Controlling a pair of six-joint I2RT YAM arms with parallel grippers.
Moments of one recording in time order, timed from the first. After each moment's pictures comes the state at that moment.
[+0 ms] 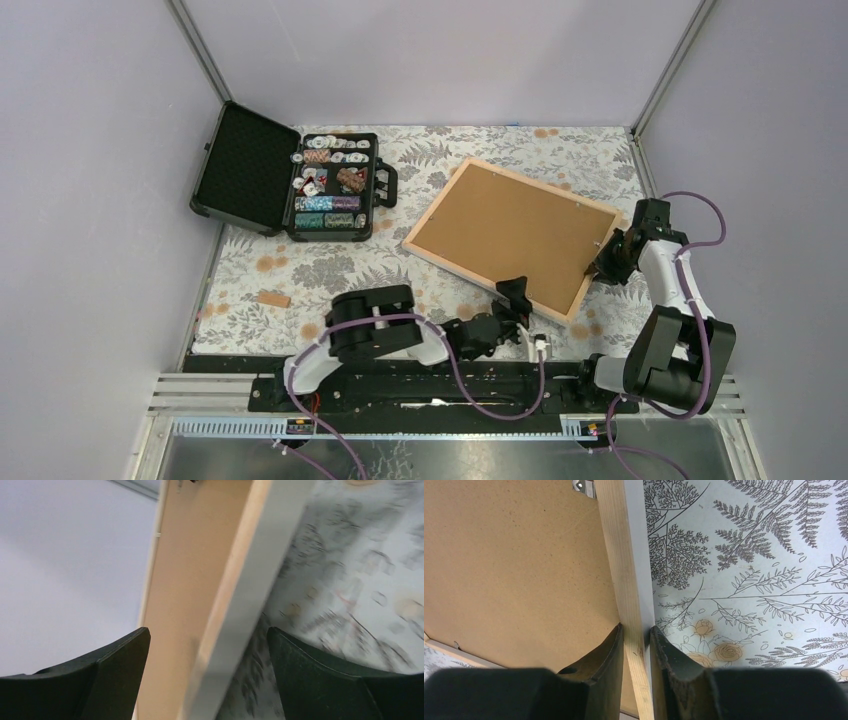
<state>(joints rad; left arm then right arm) -1.35 2.14 0.90 1.08 -0.29 0.93 -0.30 1.30 0.85 -0.76 -0.16 0.43</state>
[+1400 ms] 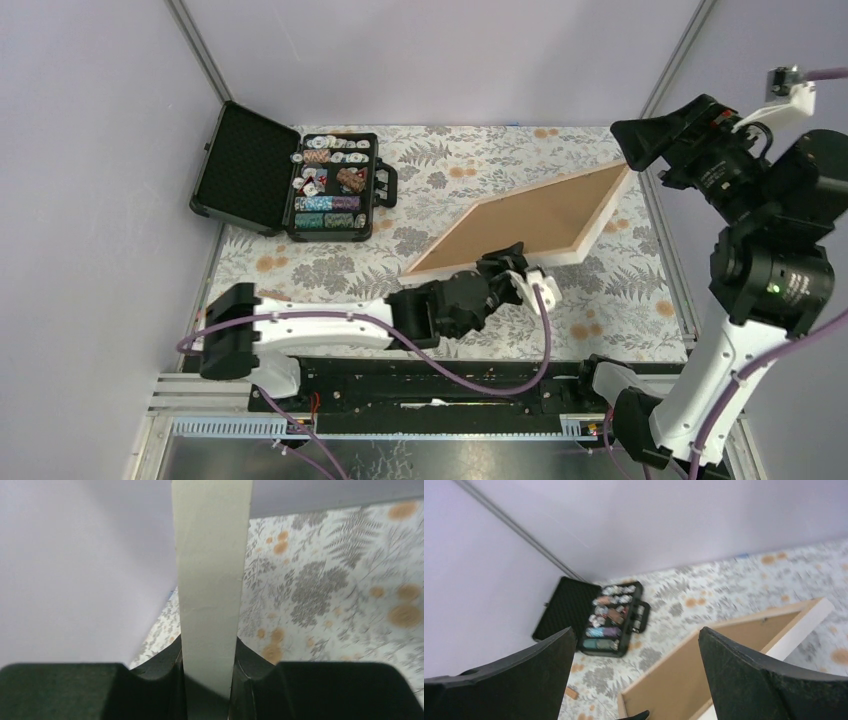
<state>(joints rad) -1.42 1.57 1.15 0.36 -0.52 0.68 -0.30 1.10 1.95 -0.96 -0.60 0.49</state>
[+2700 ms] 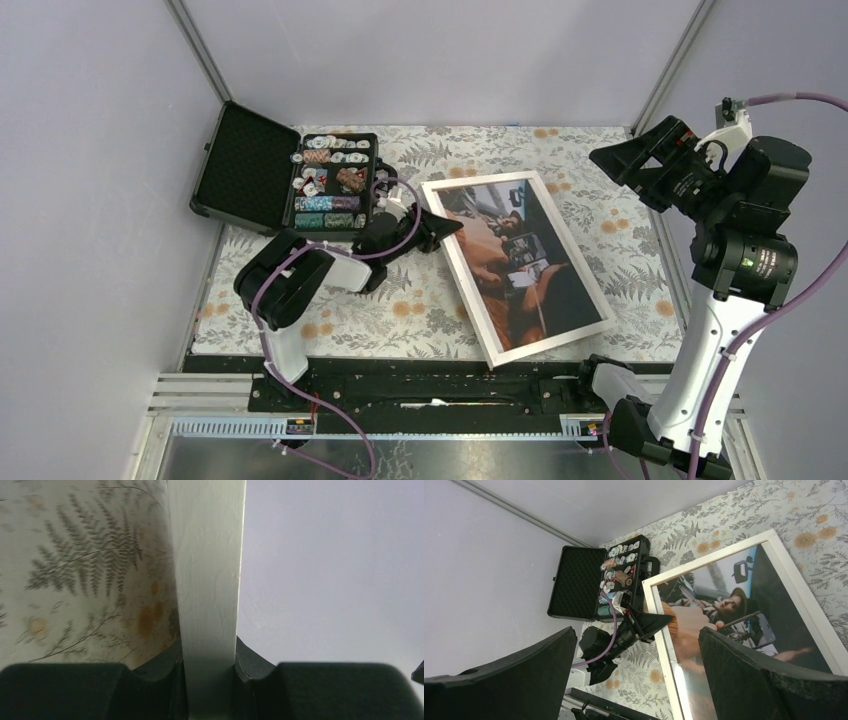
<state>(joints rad) -0.62 1.83 0.75 0.97 0.29 -1.37 -0.30 1.04 1.73 -0.98 -0.68 0.57</state>
